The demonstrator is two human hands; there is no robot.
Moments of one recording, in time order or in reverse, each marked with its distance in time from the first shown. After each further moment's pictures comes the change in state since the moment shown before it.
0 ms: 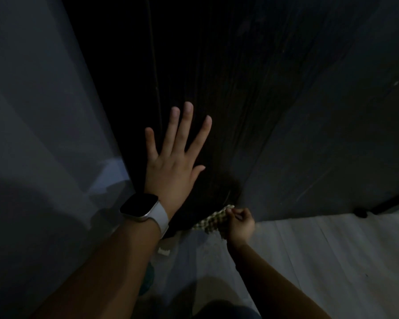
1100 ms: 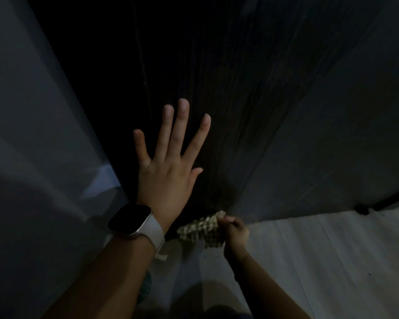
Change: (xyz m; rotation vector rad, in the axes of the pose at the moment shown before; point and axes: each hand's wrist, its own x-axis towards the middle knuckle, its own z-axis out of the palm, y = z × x) left_hand 0.001 0.001 0.000 -0.020 0.000 -0.005; right_hand -0.010 0.000 -0.003 0.209 -0.198 0.185
